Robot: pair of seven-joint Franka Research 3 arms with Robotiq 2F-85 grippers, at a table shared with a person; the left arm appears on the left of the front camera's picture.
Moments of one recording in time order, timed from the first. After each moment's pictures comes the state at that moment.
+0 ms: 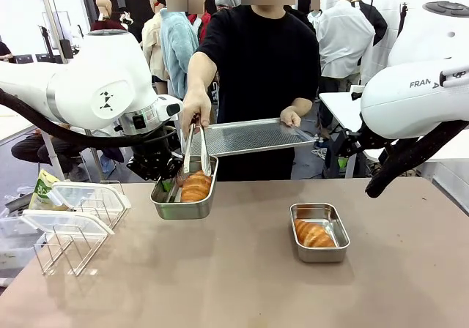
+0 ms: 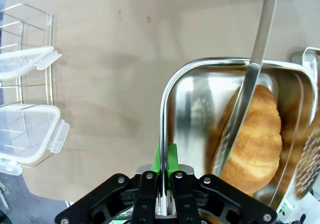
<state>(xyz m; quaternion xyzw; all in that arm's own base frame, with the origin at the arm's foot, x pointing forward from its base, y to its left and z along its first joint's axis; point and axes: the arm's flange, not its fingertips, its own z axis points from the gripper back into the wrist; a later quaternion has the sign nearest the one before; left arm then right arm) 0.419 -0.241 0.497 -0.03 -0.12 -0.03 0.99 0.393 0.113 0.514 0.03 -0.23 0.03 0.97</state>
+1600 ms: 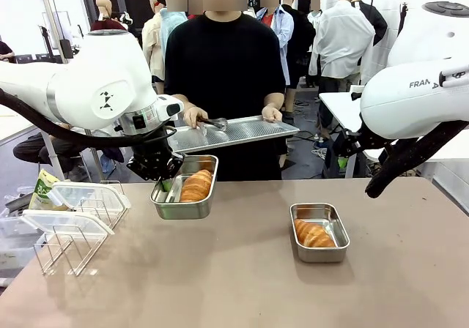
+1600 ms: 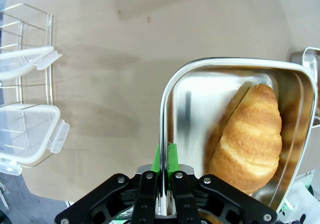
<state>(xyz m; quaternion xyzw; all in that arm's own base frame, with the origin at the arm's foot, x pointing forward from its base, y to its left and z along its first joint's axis) 0.419 -0.241 0.497 -0.03 -0.12 -0.03 0.99 0.393 0.113 0.514 0.03 -0.23 0.03 0.97</state>
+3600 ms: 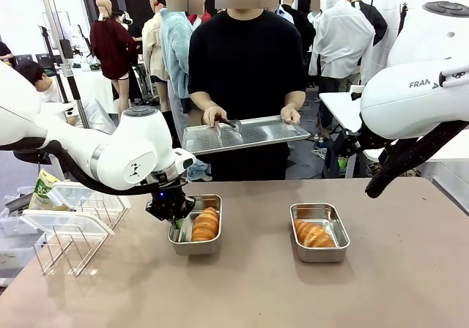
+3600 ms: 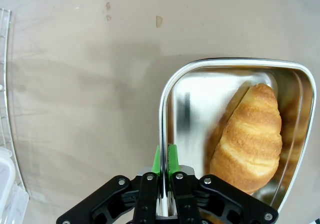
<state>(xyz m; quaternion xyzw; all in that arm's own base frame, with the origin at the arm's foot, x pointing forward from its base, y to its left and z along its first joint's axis) 0.473 -0.243 0.347 -0.02 -0.10 0.01 0.99 0.393 0.113 0.514 0.03 -0.23 0.03 0.97</state>
